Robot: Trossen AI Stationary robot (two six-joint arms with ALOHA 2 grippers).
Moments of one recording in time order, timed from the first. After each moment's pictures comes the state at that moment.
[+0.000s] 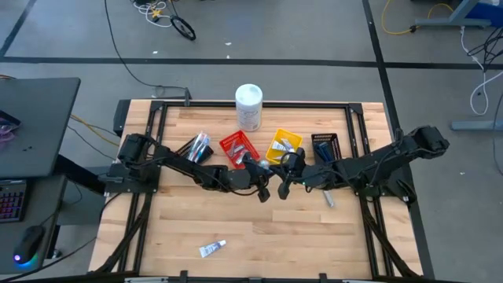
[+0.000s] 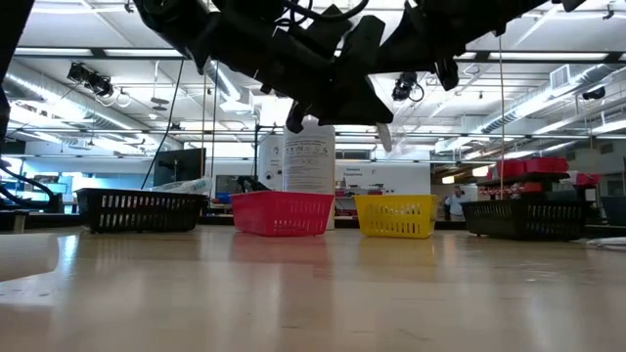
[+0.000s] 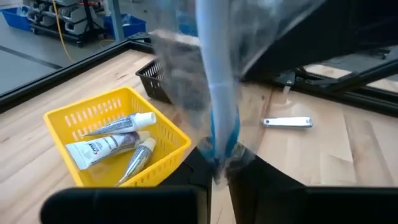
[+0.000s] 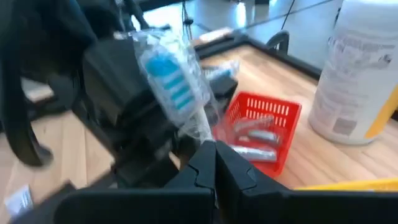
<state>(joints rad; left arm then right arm) -0.19 1.89 1.04 0.54 -0.55 -0.28 0.28 1.37 0.79 0.14 0.61 0.43</state>
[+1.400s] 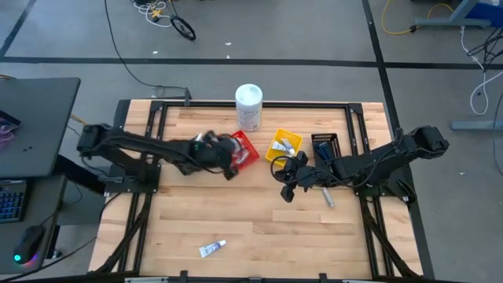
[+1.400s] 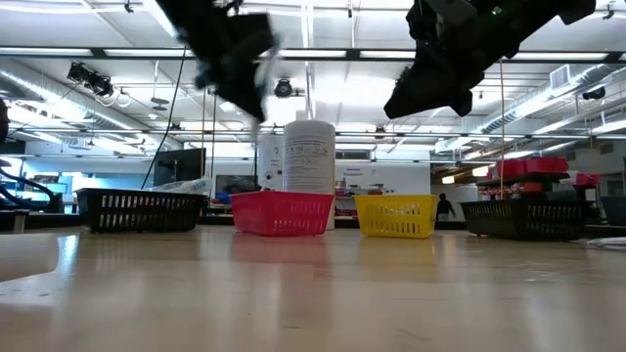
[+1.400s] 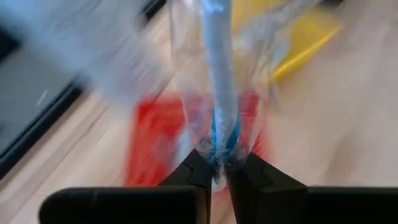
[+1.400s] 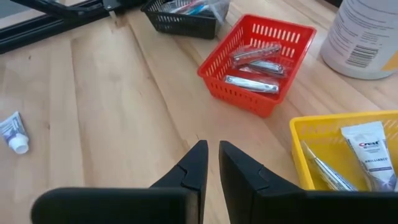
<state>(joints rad) -0.07 1.45 1.04 -0.48 -0.58 -0.41 0.25 1.37 0.79 -0.11 0.44 0.52</state>
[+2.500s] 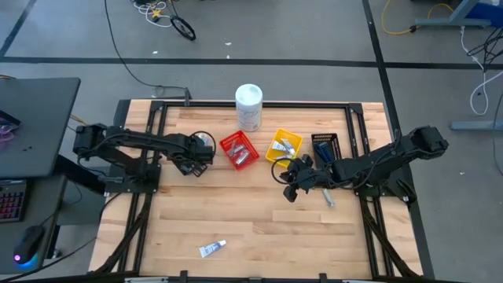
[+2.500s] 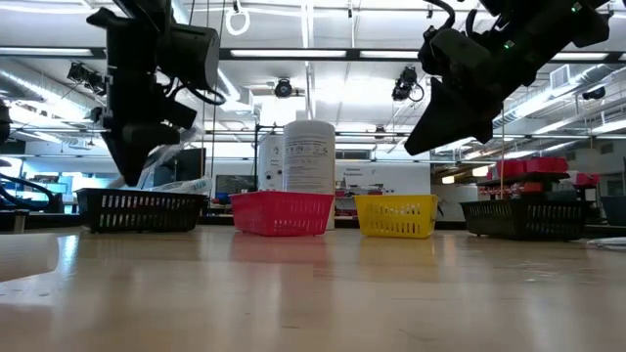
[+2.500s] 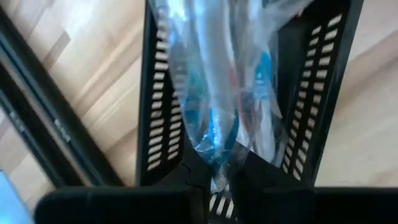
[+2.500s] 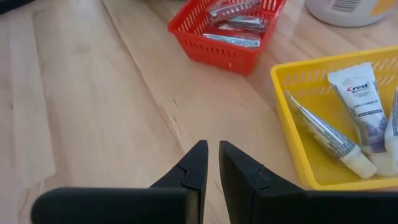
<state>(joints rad) 0.09 1.39 0.84 -1.07 -0.38 -0.78 0.25 1.37 0.70 -0.12 0.44 0.62</state>
